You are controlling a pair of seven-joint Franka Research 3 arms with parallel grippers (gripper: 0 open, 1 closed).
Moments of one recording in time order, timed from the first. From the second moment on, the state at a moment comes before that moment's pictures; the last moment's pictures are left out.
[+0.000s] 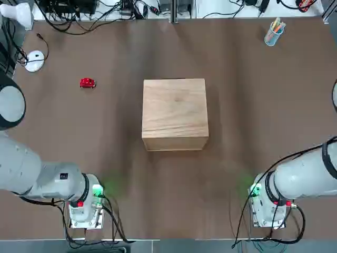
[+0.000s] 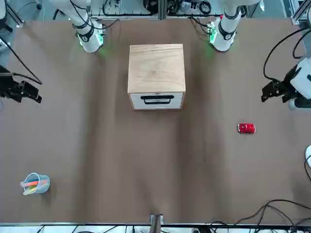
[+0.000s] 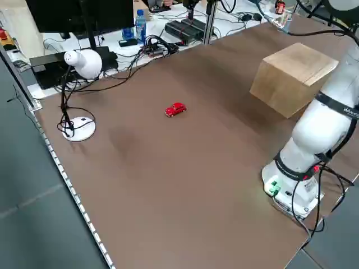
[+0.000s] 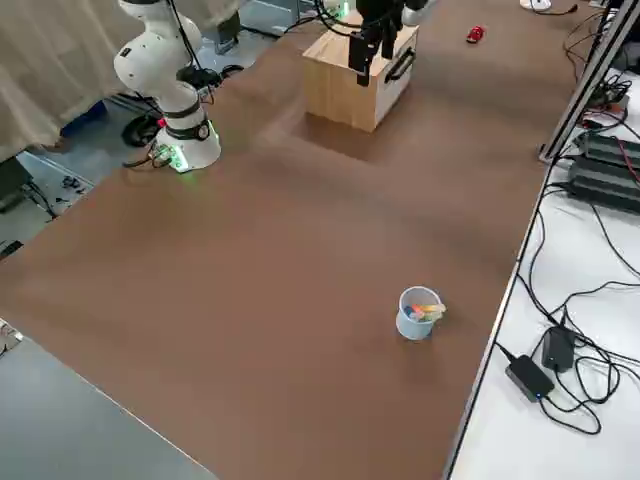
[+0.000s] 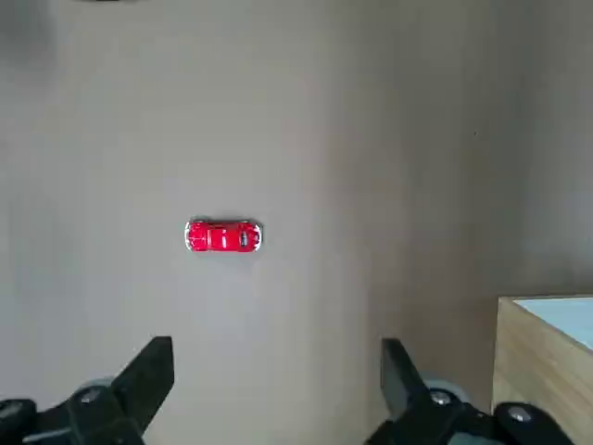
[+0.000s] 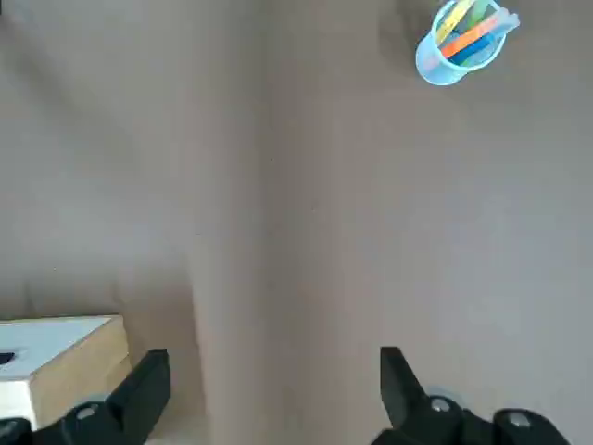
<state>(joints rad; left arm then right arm) 0.01 0.05 -0.05 -1.60 -0.02 1.66 0.00 0.06 0.10 -0.09 -1.47 0.08 1.56 0.03</state>
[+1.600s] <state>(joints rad) -0.01 0.06 -0.20 -1.61 -0.02 1.66 -0.15 0.20 0.27 -0.08 -1.47 0.12 1.60 0.03</state>
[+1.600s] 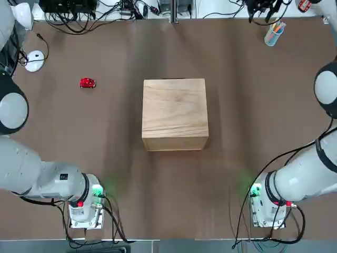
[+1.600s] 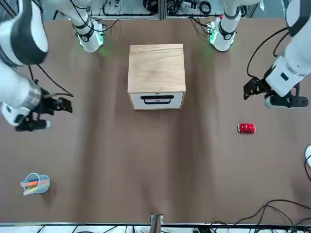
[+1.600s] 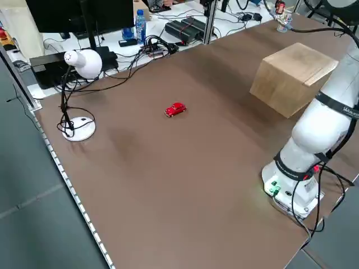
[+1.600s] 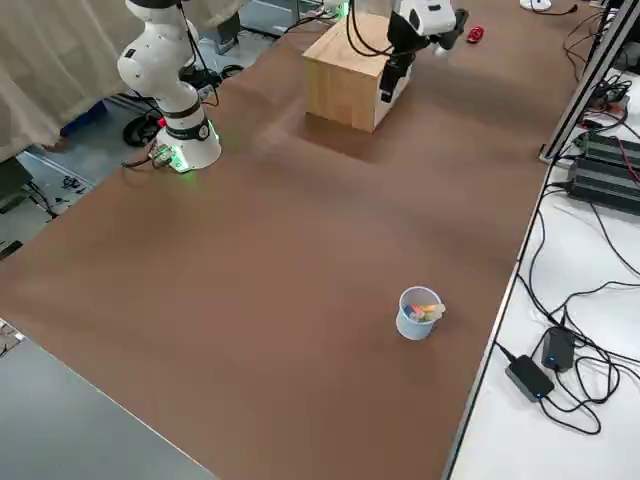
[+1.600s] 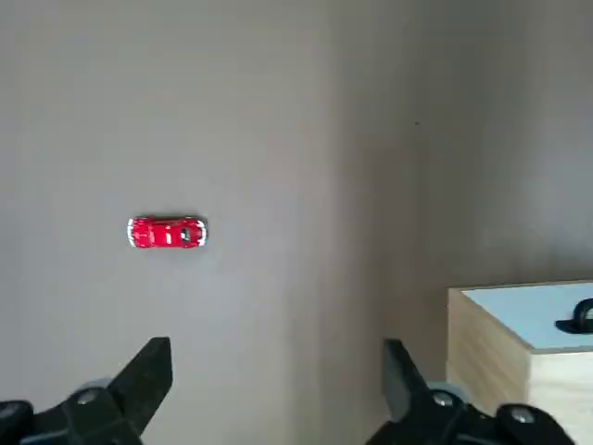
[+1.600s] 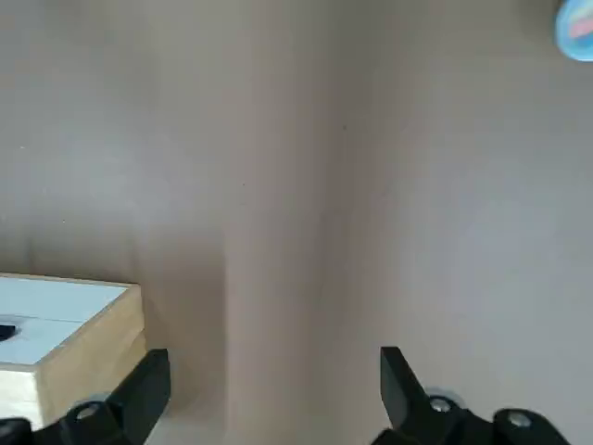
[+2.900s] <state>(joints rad) -0.04 0.22 -0.69 -1.75 0.12 1.75 -0.84 0.38 0.65 -0.06 -1.32 0.73 1.70 -0.31</state>
